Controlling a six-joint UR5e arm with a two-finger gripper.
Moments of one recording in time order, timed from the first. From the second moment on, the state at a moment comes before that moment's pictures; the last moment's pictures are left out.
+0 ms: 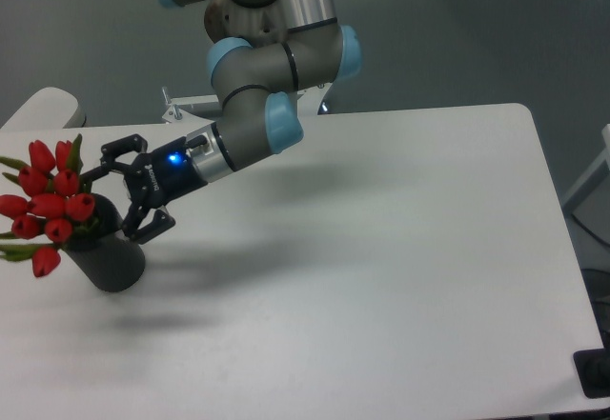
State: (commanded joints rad) arm 2.38 -1.82 -2.10 -0.74 0.27 1.42
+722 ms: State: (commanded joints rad) arm 2.57 -1.72 -1.93 -0.77 0.85 1.46
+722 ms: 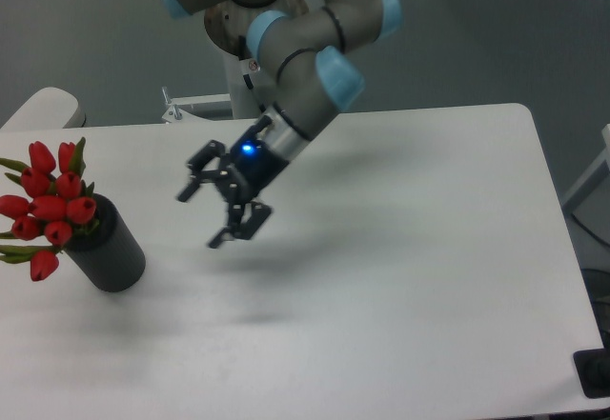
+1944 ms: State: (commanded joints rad) arm 2.64 -1.85 -1.52 -1.02 1.44 1.69
